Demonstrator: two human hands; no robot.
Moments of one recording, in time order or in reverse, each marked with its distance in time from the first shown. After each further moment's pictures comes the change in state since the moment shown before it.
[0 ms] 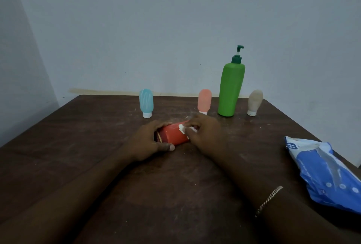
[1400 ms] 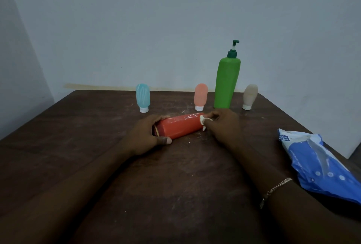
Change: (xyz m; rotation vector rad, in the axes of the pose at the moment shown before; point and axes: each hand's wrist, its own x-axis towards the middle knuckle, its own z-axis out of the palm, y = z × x) left_hand -0.003 0.007 0.001 0.005 0.015 0.021; right_hand -0.001 0.041 -0.028 0.049 0.113 0.321
